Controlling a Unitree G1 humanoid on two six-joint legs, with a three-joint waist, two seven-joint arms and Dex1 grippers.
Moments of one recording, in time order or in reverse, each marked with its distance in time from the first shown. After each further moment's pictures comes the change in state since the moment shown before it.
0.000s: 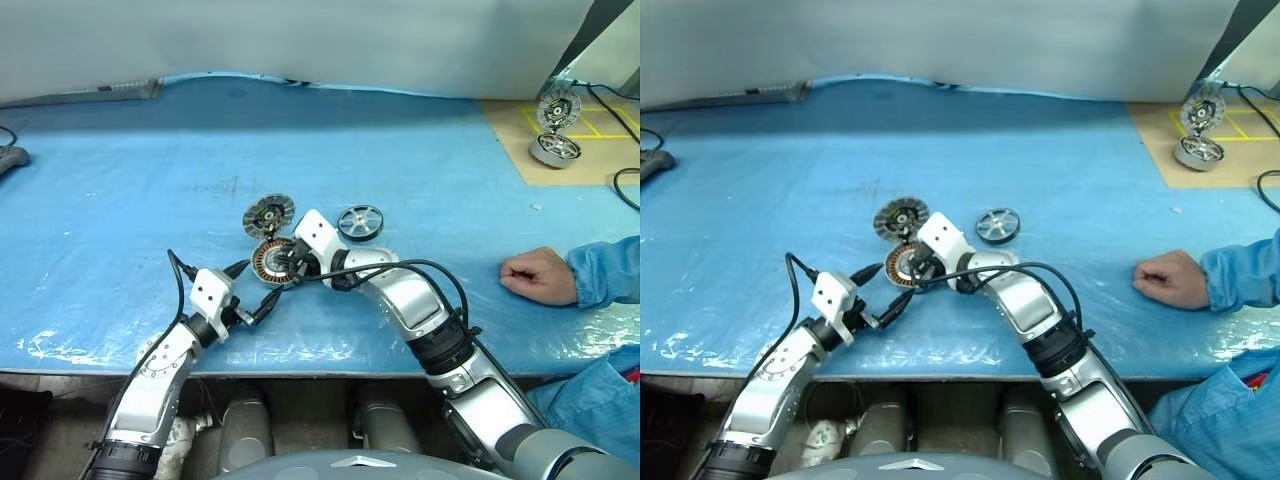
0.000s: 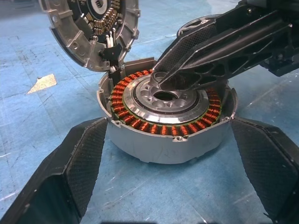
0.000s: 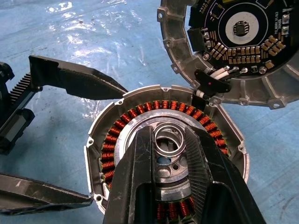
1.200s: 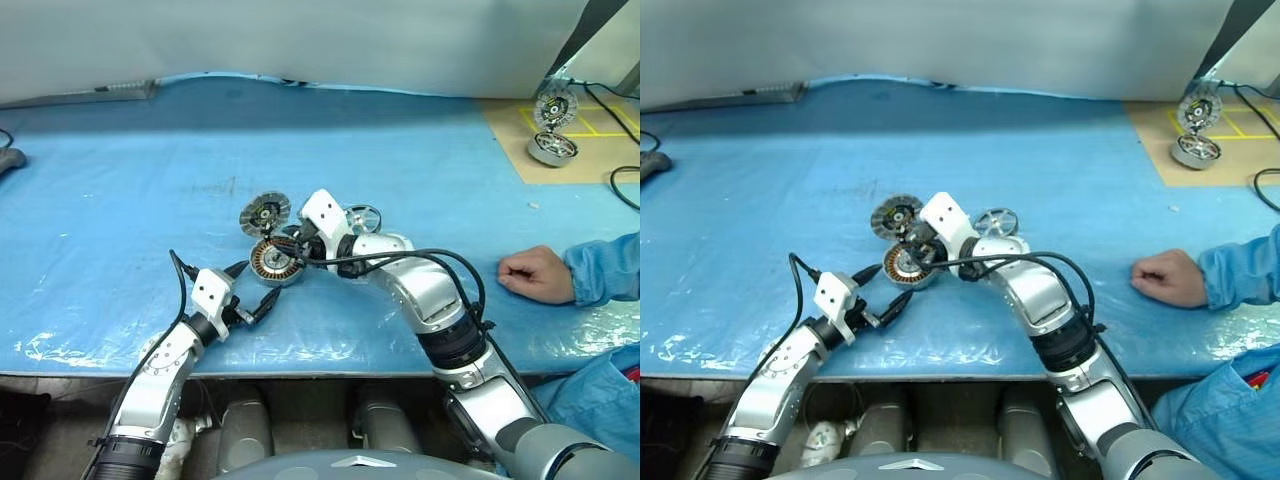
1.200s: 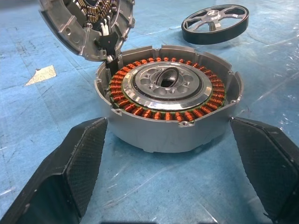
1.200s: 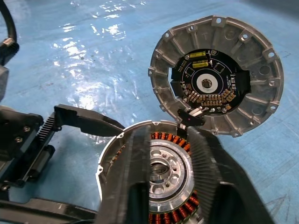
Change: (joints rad) left arm -0.019 -0.009 0.006 0.046 0.010 -0.008 0.003; right arm -0.059 -0.001 -0.058 -0.127 0.046 0.138 -0.030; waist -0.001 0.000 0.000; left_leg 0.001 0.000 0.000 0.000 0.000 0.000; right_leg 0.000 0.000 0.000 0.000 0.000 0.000
